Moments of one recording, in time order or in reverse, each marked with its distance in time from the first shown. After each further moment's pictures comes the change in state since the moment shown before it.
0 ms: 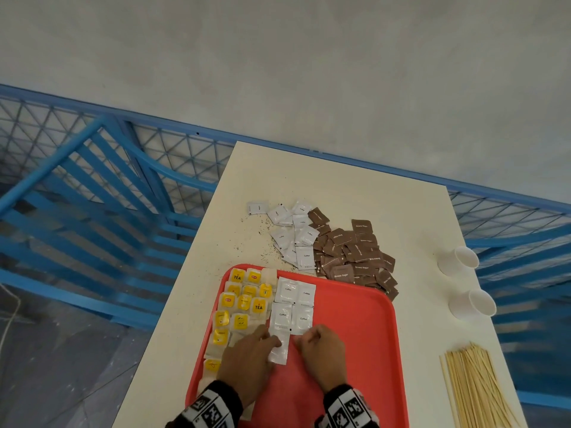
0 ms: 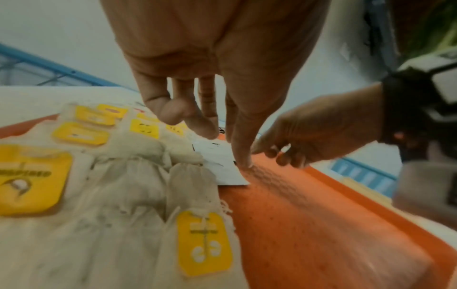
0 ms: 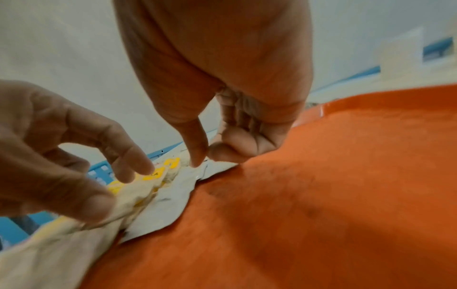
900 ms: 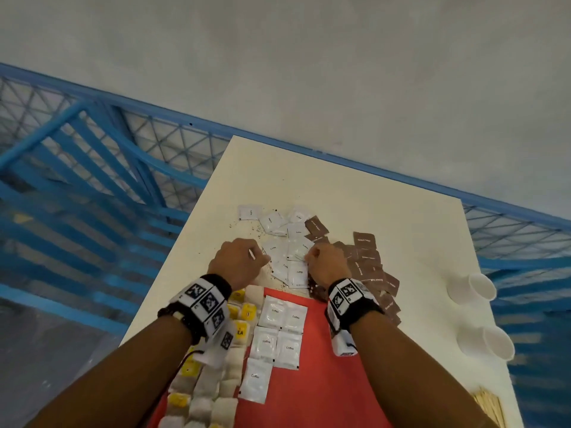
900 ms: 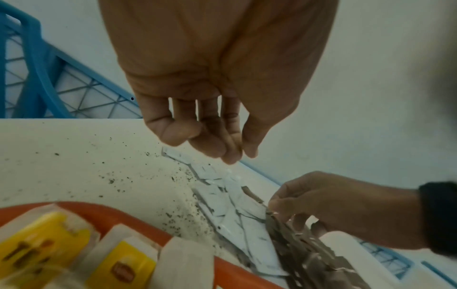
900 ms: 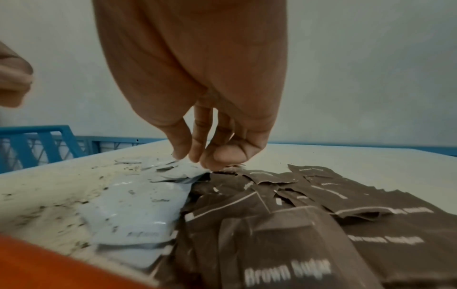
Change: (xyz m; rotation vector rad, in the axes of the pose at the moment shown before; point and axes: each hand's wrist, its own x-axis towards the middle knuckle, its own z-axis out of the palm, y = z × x) left_hand 0.176 -0.008 -0.103 -0.328 0.184 -0.253; right_hand 0.191 -0.102 -0.064 -0.307 -0.083 -0.255
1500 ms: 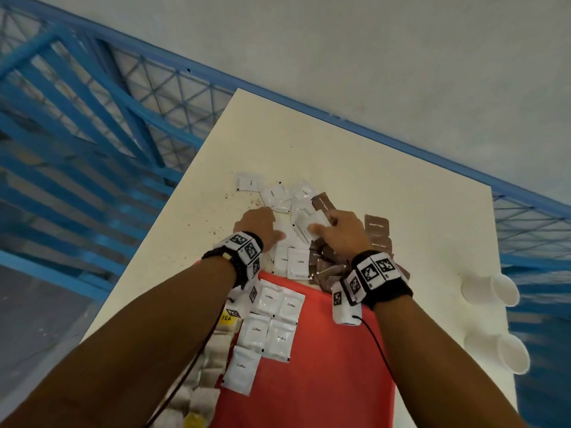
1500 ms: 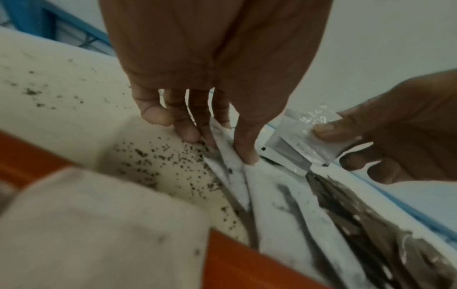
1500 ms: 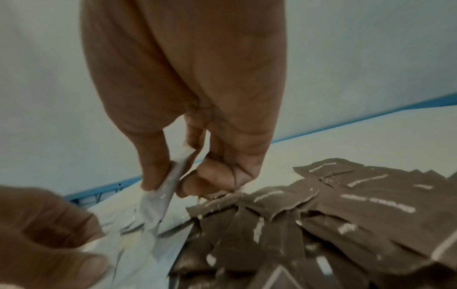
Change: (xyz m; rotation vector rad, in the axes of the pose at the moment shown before) left_hand 0.085 0.003 0.062 0.214 -0.144 -0.140; right_hand 0.038 0.009 -0.021 0.191 -0.060 -0.005
